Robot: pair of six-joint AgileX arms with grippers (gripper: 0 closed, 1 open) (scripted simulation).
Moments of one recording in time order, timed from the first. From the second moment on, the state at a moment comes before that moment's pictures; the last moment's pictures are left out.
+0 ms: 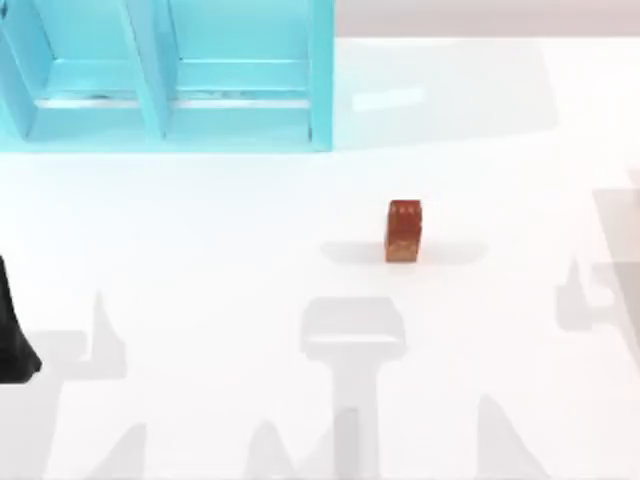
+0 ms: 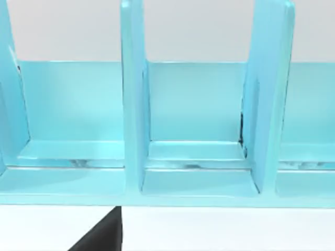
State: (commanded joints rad) left arm 0.00 0.00 0.00 0.00 0.00 0.00; right arm 0.09 0.51 0.48 -0.27 0.00 0.08
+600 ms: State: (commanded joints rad) left arm 0.00 0.00 0.00 0.00 0.00 0.00; right arm 0.29 1.58 1.35 -0.99 0.00 0.27
